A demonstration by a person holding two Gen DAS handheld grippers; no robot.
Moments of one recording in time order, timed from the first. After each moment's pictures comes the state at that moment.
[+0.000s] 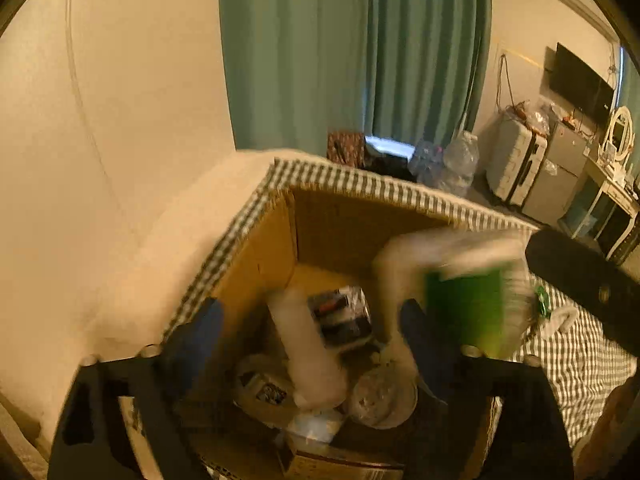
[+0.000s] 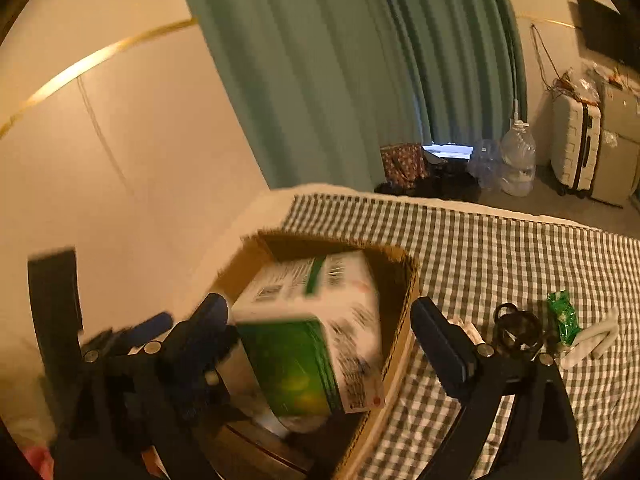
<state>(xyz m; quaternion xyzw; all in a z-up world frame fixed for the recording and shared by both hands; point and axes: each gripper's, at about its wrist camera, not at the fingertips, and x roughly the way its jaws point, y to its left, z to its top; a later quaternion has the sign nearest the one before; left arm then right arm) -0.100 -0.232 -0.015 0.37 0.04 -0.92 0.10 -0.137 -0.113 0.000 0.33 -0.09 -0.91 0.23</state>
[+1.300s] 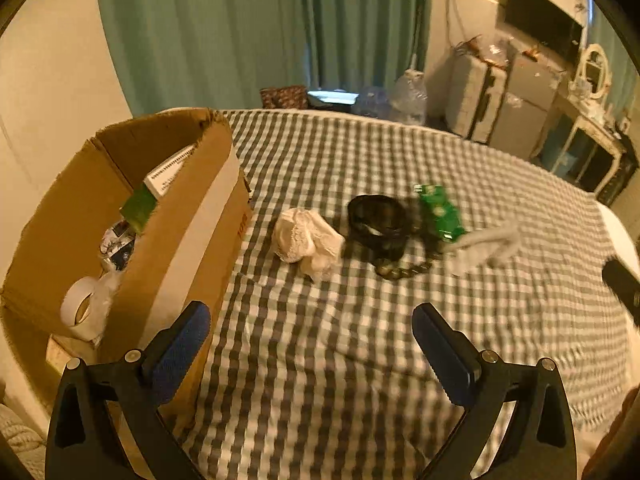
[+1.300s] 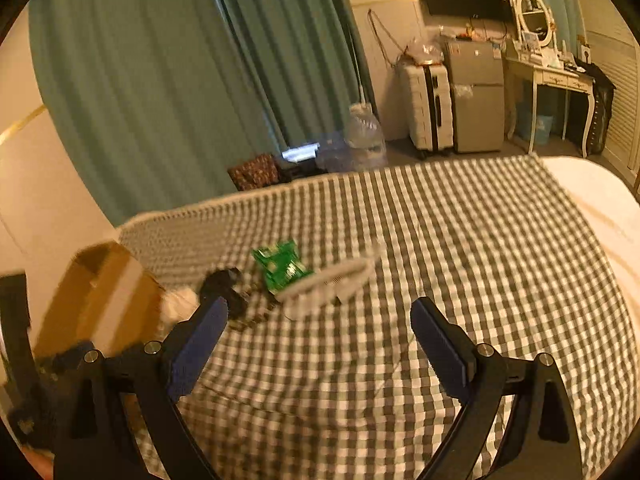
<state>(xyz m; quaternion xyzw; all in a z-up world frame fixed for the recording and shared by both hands) -0.122 -0.002 -0.090 0.44 0.00 -0.89 0.06 -0.103 0.198 -0.086 0.36 -0.13 -0.92 0.02</state>
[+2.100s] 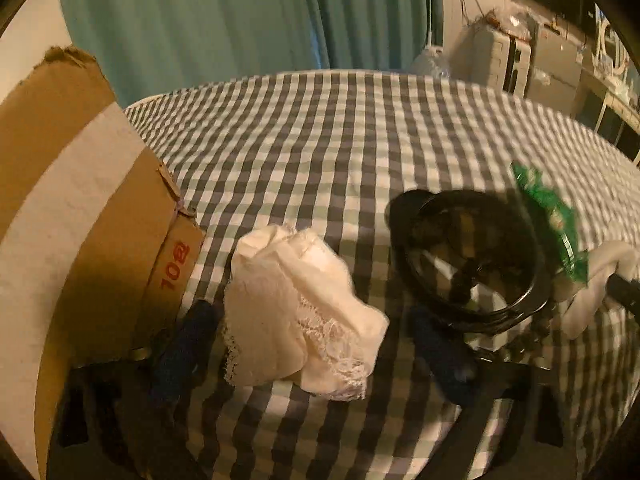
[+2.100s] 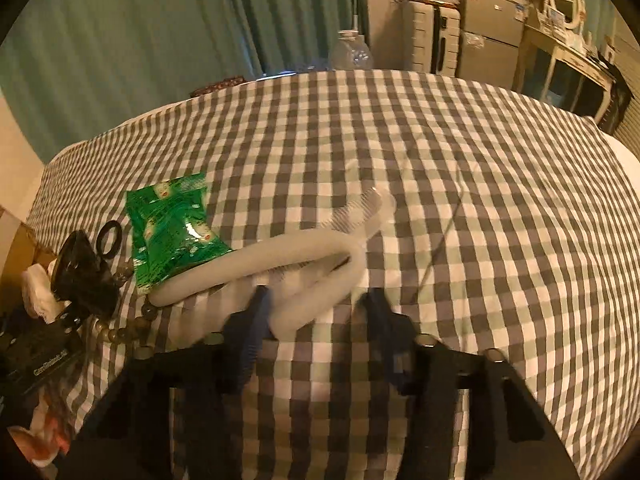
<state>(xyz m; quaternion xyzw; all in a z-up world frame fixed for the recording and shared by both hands) -0.220 -0.010 -0.200 0.46 -0.04 -0.88 0.08 -0.223 0.196 -0.193 0.46 -0.07 -0.88 0.01</state>
